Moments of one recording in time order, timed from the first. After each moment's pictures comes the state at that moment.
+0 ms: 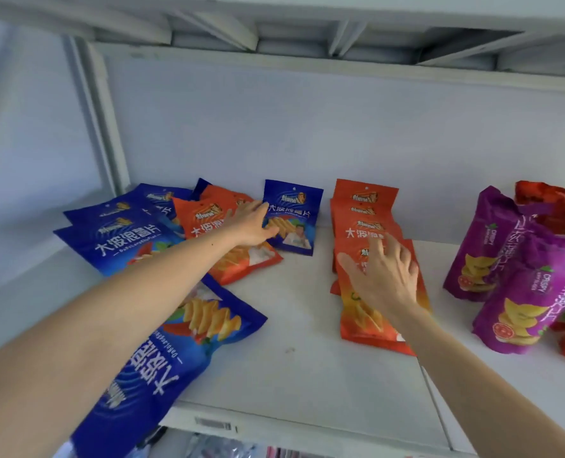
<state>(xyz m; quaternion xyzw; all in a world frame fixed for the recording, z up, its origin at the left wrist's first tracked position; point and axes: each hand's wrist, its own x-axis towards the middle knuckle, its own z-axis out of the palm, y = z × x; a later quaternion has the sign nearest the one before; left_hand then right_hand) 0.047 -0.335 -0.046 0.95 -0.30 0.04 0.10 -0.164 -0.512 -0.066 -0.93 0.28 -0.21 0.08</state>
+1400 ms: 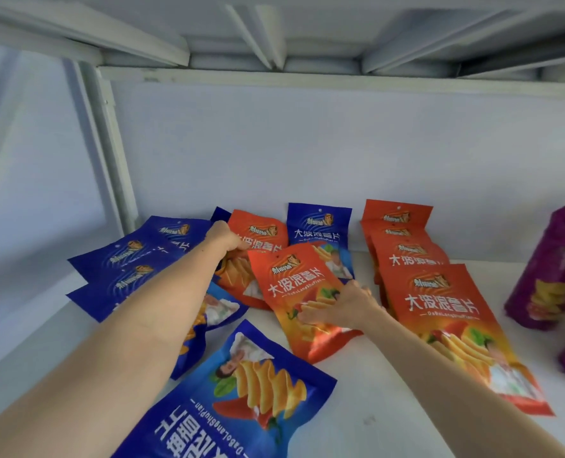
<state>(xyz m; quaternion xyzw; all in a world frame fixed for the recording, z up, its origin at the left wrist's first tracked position) 0.174 -0.271 -0.049 0.91 -0.06 -0.06 0.40 -0.047 -0.434 -0.084 -0.91 0.32 0.05 0.25</state>
